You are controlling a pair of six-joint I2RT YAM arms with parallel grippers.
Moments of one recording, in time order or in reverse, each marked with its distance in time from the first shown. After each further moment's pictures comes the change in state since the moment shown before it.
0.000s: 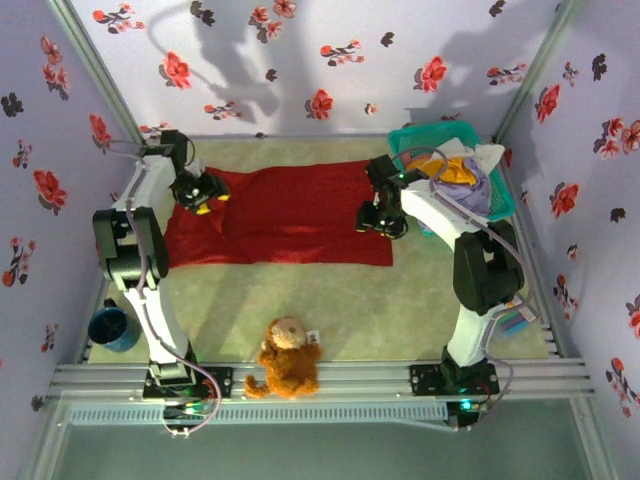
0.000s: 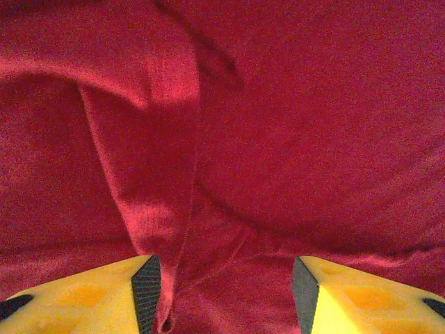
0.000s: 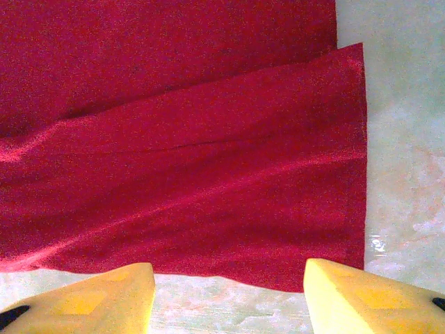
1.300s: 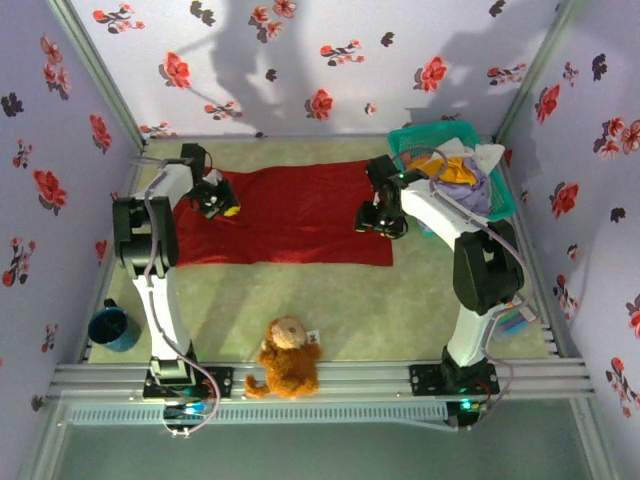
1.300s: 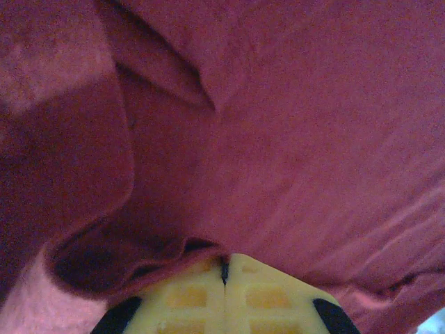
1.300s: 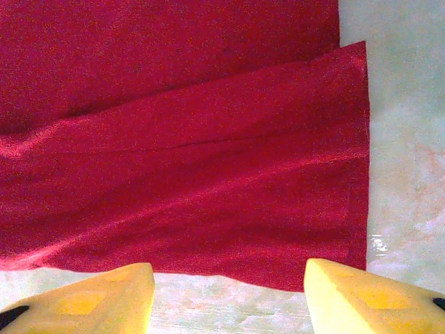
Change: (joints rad) left arm -0.046 0.153 -0.045 0.248 0.126 -0.161; right arm 0.000 0.000 0.000 0.000 -0.007 0.000
